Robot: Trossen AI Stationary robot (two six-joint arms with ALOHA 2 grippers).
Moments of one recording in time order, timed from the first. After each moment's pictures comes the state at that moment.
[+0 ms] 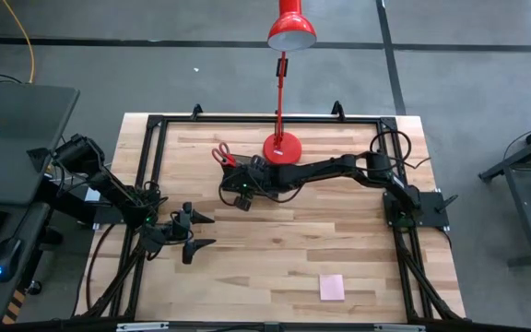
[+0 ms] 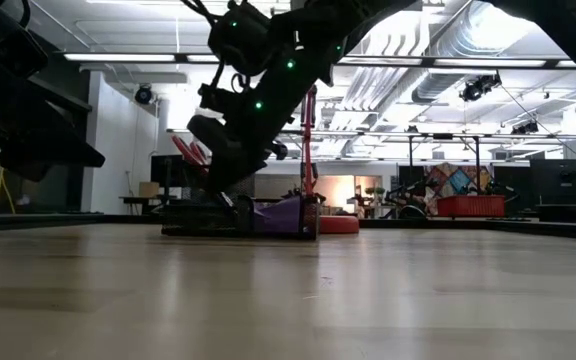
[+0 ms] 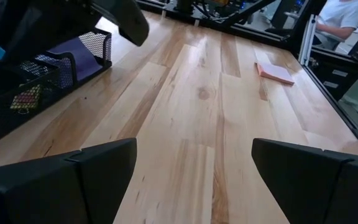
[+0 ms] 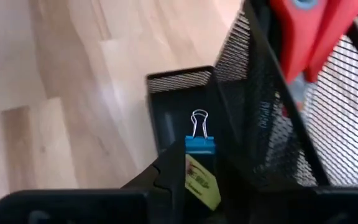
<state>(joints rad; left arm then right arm) -0.72 1.35 0.10 0.78 -0.88 -0.61 -0.04 2.23 1.70 -0.32 0.29 0.15</state>
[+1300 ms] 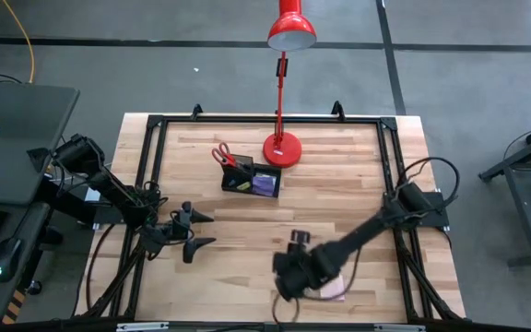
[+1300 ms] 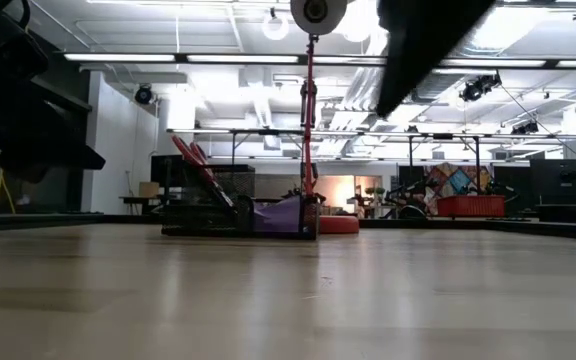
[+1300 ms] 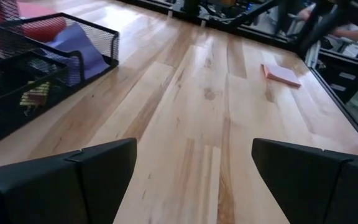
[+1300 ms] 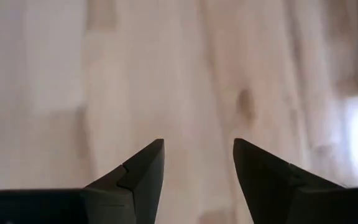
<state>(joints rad) -0.72 1.35 0.10 0.76 -0.90 -0.64 0.56 2.05 1.71 -0.95 0.36 0.63</state>
